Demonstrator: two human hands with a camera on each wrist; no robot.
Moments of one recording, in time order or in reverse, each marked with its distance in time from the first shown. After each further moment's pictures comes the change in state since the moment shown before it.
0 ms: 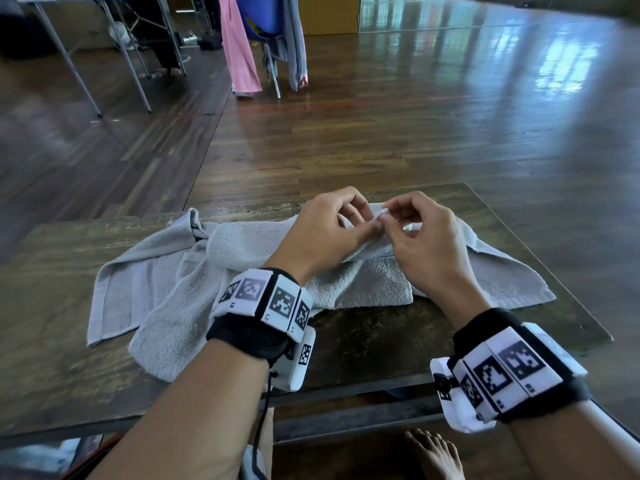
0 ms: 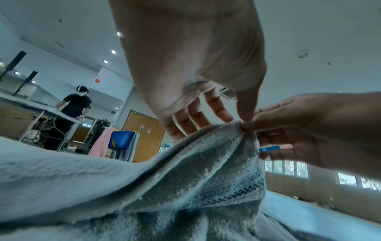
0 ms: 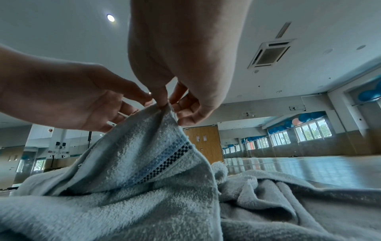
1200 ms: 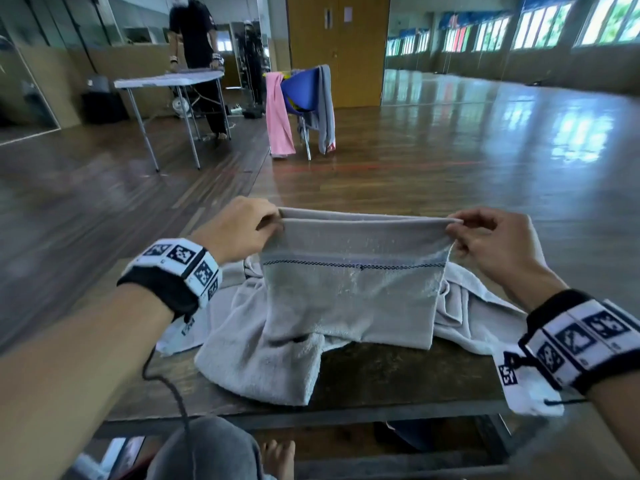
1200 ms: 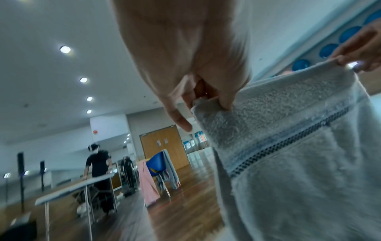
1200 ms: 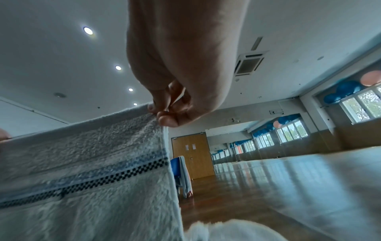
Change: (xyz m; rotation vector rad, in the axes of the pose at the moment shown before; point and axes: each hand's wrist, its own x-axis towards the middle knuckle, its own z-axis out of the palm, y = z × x) left_hand -0.027 0.005 -0.184 0.699 -0.004 0.141; right_hand 0.044 -0.032 -0.080 0.140 0.054 0.064
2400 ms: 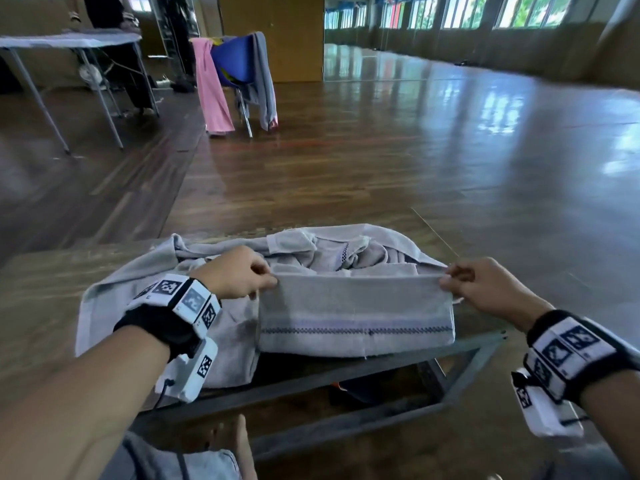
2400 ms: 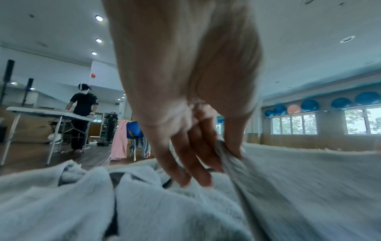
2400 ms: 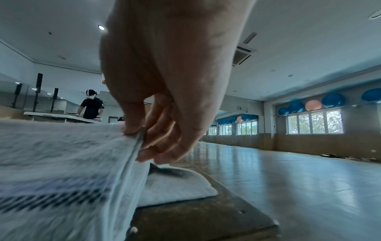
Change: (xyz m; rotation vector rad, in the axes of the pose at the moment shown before) left_hand -0.012 0.048 0.116 -0.326 -0.491 -0.255; right_hand -0.068 0.095 -0.087 -0.388 -0.319 0.353
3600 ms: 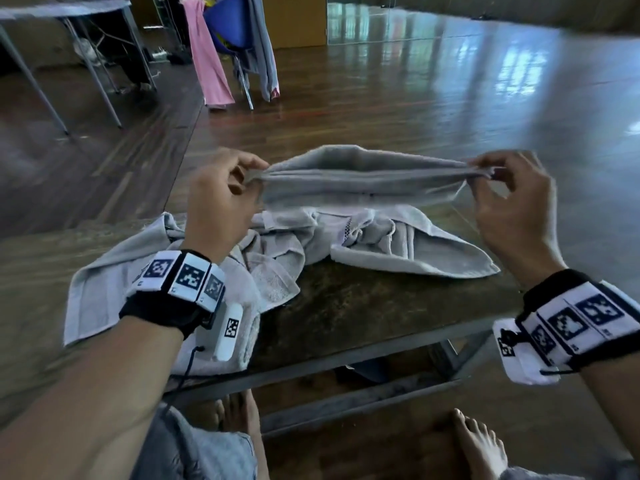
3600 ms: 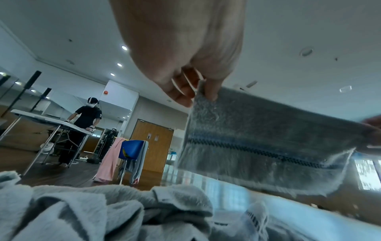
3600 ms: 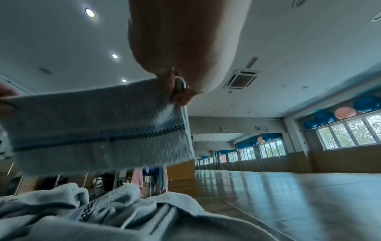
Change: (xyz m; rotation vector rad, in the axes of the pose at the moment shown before) left_hand 0.021 0.024 -0.010 -0.146 0.924 0.387; right_hand 0.028 -0.038 -0.001 0.083 0.709 -0.536
